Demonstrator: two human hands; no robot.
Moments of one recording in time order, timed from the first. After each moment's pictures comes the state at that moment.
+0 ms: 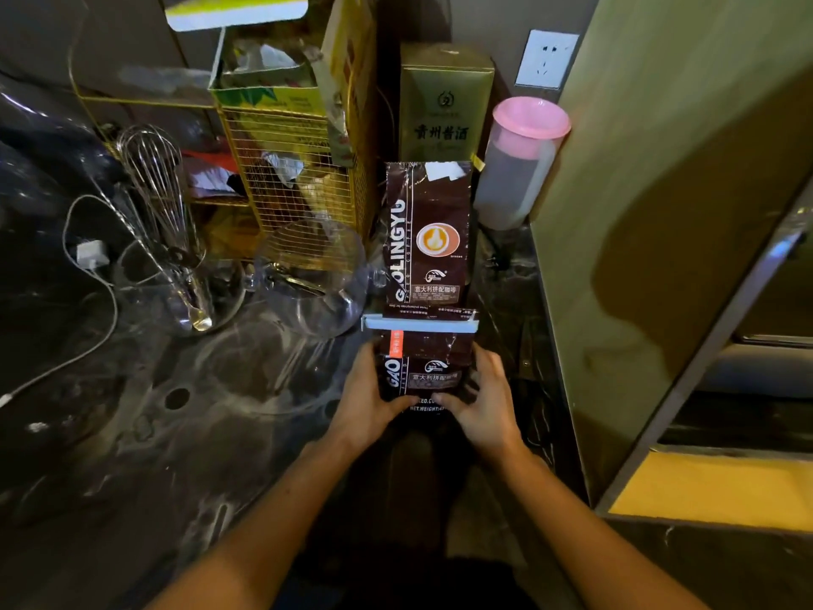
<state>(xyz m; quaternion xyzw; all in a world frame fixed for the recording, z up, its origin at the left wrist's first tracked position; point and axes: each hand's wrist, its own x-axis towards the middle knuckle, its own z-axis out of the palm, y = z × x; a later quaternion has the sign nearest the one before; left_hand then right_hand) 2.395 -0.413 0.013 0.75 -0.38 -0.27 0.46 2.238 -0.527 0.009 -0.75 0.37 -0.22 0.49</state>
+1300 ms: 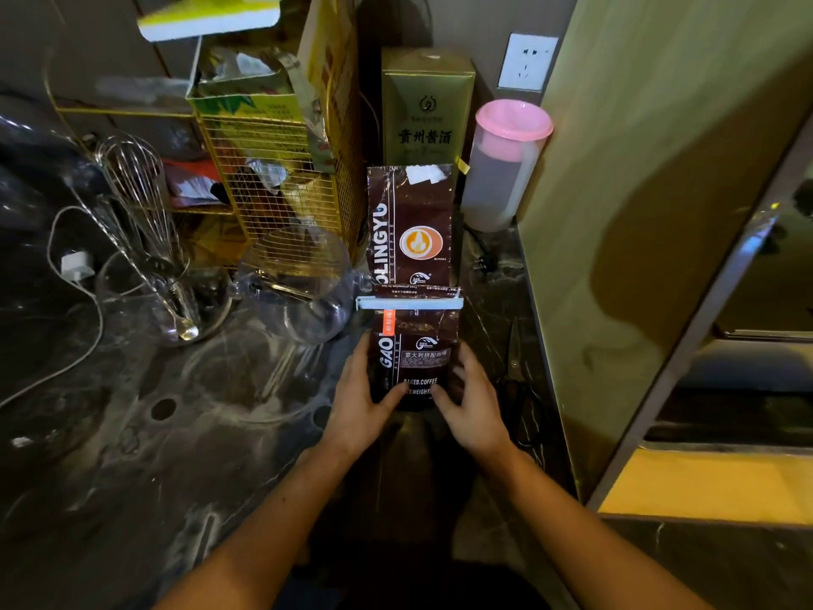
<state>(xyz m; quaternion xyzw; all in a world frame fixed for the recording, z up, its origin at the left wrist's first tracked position) 2.390 -0.422 0.004 0.75 -0.39 -0.24 0.47 2.238 -0.530 0.003 -0.75 0.39 -0.21 0.49</state>
